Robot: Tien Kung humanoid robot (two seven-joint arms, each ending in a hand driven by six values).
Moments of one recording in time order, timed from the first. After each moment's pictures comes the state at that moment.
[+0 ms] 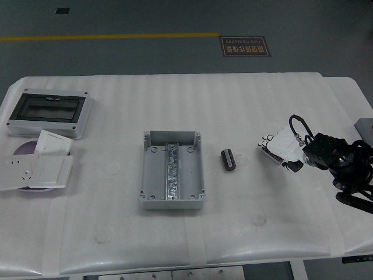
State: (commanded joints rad) left arm -0.03 0.30 -0.55 -0.19 1.15 -0.17 0.39; right arm 0.87 -0.75 0.12 1.43 -2.11 0.23 -0.25
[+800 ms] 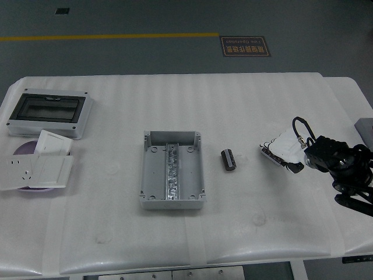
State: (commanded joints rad) left arm -0.03 0.30 -0.58 -0.18 1.17 -0.18 0.40; right arm 0.85 -0.74 0.10 1.39 -2.08 0.18 -0.27
